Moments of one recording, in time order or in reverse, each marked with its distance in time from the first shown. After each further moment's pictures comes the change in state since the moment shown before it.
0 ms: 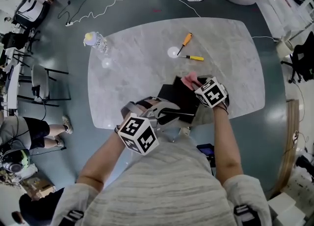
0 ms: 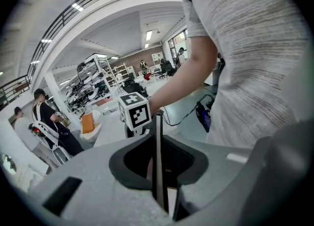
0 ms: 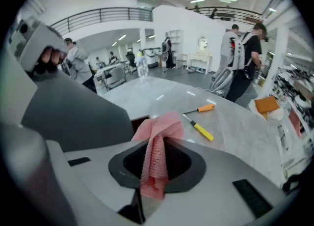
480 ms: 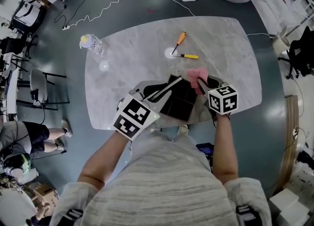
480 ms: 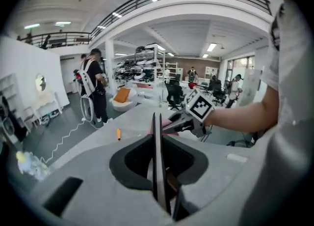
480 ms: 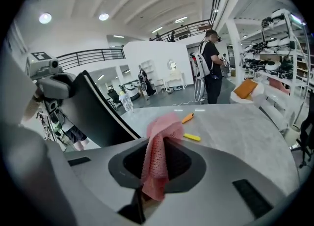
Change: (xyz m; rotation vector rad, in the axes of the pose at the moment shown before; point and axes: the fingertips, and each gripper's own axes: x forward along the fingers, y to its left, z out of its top) left arm -0.026 0.085 -0.011 -0.648 -0.017 0.296; right arm -0.074 -0.024 0.004 0.373 -0.342 -0.083
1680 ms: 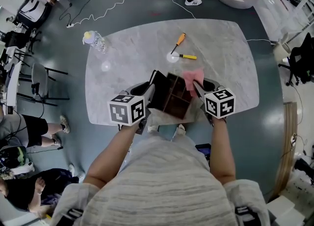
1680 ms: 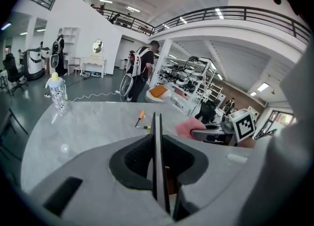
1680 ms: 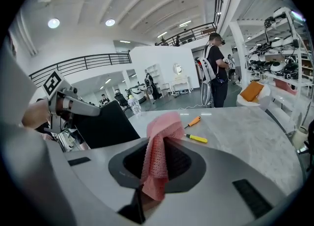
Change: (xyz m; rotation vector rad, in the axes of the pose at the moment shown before) left arm -0.005 0.033 -0.067 -0.621 -0.064 0.277; right arm -0.024 0.021 -0.002 -0.024 -0.050 0.070
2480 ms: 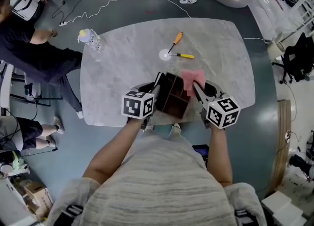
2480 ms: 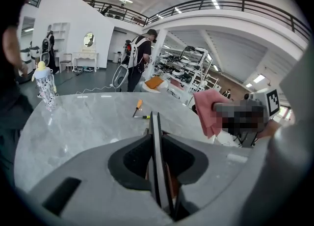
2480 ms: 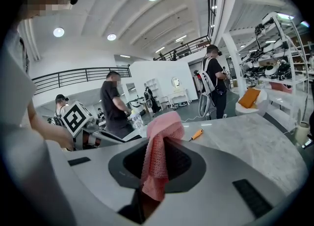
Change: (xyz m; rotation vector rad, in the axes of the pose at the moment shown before) left arm 0.051 0.014 -0.037 0.053 0.097 -0.047; right arm -0.026 0.028 0.033 0.037 -0.174 -0.008
